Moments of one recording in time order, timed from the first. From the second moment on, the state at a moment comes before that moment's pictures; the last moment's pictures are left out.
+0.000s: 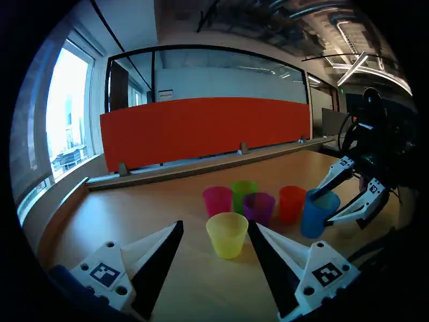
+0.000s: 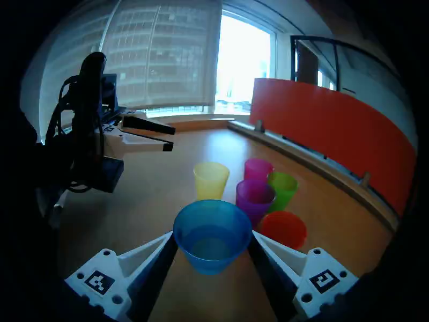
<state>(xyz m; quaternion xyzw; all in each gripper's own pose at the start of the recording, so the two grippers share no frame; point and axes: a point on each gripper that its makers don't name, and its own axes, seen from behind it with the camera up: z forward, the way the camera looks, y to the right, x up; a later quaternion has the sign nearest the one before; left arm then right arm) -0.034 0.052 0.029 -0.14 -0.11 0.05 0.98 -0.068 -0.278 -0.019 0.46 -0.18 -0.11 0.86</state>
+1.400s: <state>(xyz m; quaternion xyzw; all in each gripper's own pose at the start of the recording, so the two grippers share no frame) -0.034 0.116 0.087 -0.28 -0.19 0.10 0.93 -0.016 -0.139 -0.016 0.28 -0.06 -0.04 0.96</state>
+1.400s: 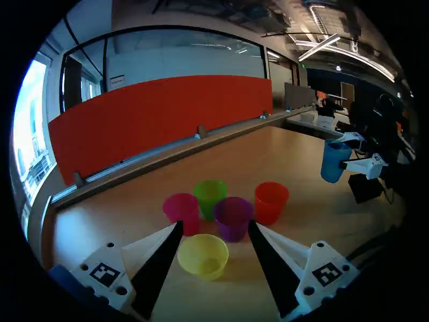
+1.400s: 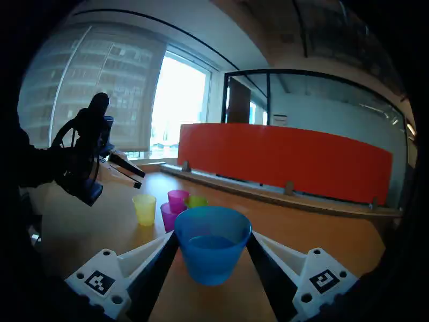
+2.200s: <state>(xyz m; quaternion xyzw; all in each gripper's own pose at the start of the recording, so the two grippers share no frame) -0.039 0.155 0.147 -0.37 -0.25 0.17 0.88 -0.035 -0.105 -0.014 0.25 -0.08 -0.03 0.96</state>
